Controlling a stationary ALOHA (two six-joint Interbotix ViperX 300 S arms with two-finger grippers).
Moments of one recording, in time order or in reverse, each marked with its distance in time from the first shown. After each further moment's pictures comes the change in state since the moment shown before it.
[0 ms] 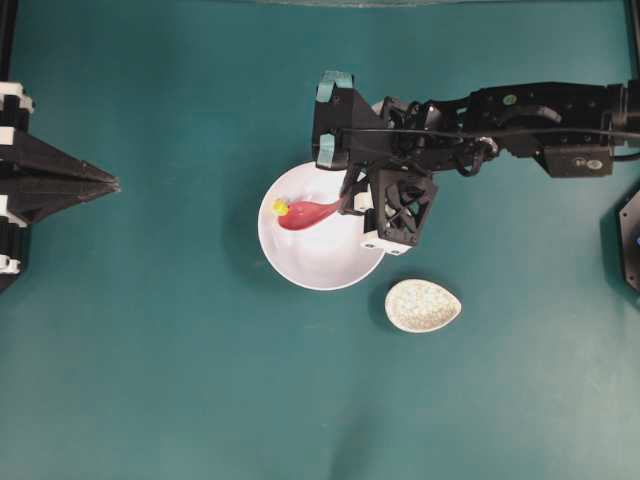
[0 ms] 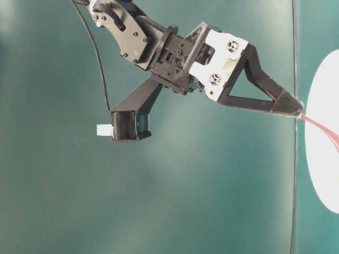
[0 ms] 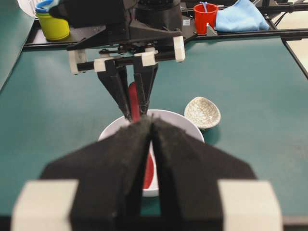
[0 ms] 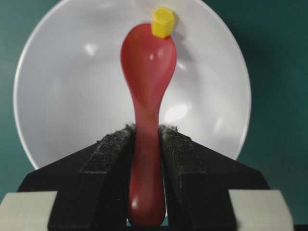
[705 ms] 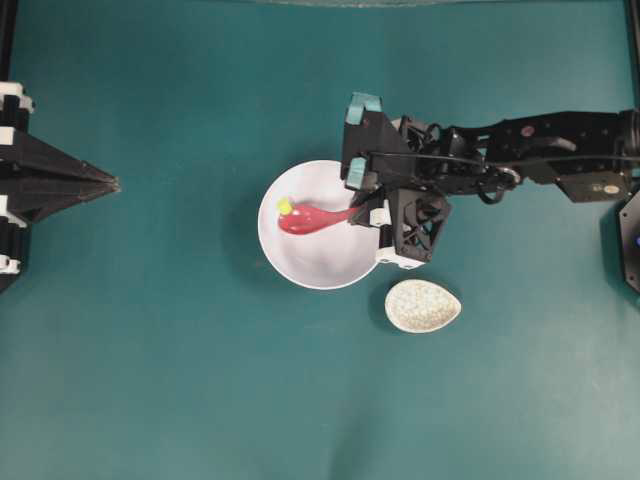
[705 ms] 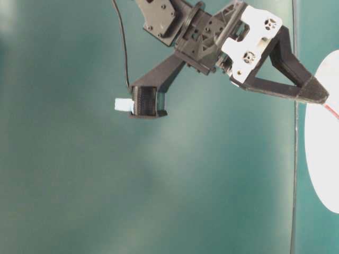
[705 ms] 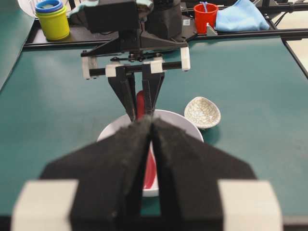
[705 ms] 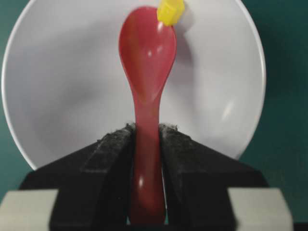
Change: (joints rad) left arm 0.002 -0.002 0.000 0.000 0.000 0.000; right arm 0.031 -0.031 0.160 0.000 -0.221 0.014
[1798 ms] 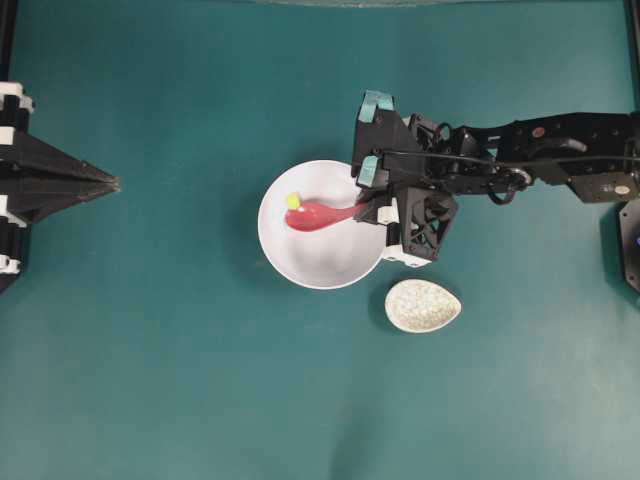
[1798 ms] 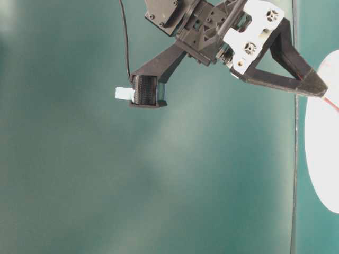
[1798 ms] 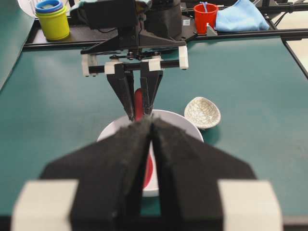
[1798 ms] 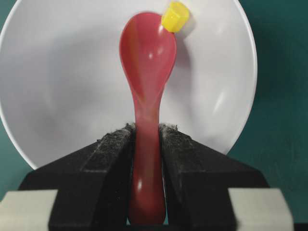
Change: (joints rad) left arm 0.000 0.000 0.000 0.000 0.002 0.000; right arm -0.006 -0.015 0.031 0.000 -0.028 0.002
